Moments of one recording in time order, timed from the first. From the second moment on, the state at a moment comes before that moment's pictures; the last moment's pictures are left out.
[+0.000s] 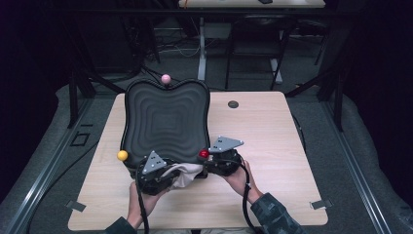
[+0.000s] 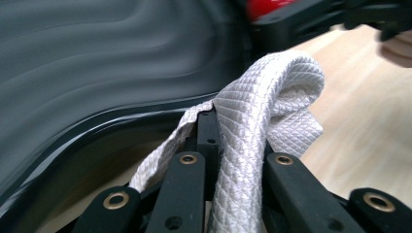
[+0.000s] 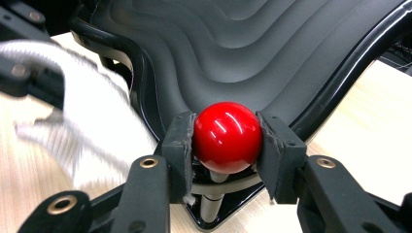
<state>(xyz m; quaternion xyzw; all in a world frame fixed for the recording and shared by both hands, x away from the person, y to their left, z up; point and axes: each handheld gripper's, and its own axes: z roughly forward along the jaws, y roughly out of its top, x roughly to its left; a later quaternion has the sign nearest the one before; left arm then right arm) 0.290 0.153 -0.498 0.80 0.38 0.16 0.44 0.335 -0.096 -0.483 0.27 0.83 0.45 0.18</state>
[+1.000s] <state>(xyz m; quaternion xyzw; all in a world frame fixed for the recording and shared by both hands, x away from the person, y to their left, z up) 0.267 0.276 -0.497 0.74 0.51 0.21 0.39 0.334 -0.095 -0.484 0.27 0.83 0.45 0.18</state>
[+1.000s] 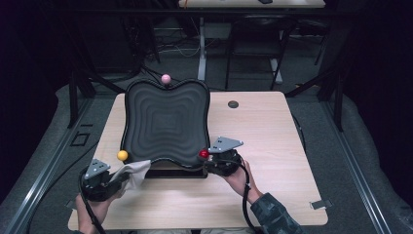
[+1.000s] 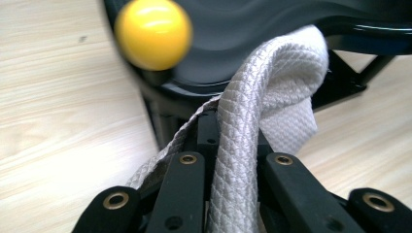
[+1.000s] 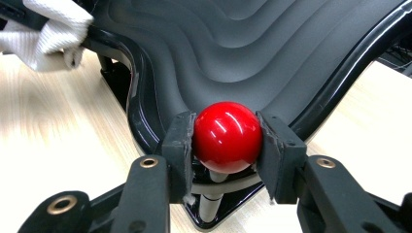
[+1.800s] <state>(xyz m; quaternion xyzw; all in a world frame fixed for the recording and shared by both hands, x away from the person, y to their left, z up) 0.282 0.226 -0.494 0.78 0.45 0.18 0.39 0.335 -0.095 -0.484 0.27 0.83 0.45 0.18</state>
